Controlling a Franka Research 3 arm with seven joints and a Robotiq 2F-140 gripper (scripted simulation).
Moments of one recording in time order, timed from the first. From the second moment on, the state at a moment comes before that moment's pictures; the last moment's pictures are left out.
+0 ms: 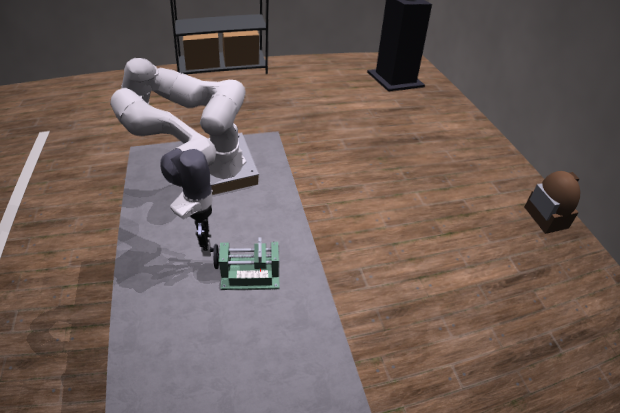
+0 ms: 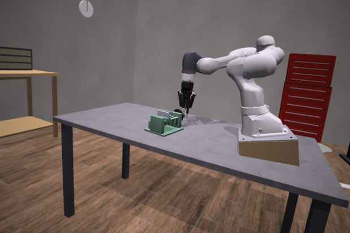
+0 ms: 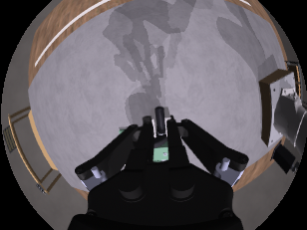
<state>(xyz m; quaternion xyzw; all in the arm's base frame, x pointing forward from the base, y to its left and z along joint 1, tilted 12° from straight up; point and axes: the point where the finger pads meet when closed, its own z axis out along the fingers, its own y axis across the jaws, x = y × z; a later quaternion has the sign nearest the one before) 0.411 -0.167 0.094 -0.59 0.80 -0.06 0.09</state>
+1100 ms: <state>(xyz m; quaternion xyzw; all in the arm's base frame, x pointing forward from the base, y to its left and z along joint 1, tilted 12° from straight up) 0.412 -0.168 0.106 -0.59 0.80 -0.06 0.09</state>
